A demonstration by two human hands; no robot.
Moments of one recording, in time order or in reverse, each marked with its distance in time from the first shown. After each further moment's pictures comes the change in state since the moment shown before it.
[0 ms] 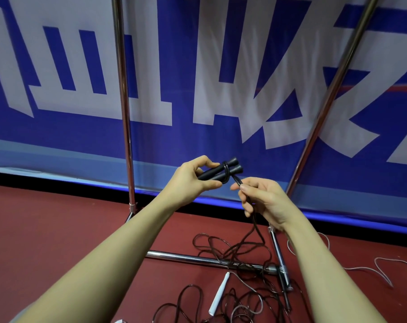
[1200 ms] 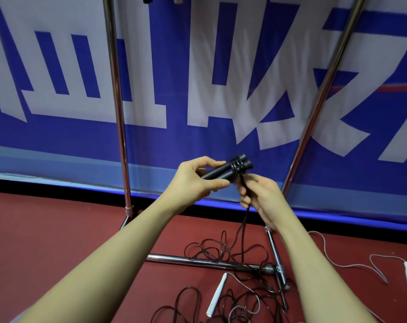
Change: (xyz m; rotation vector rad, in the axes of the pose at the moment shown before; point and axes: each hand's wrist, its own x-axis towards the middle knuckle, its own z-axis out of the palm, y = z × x) left_hand -0.014 0.031 0.013 -0.230 -0.045 0.013; right_hand 0.005 0.003 0.003 0.079 0.214 -0.064
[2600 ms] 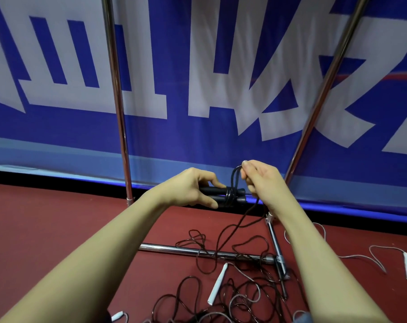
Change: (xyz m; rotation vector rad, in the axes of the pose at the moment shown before) left_hand 0.008 -0.029 -0.019 0.463 -0.378 -0.045; right_hand -0.005 -0.013 0.002 -0.471 0.058 -0.095
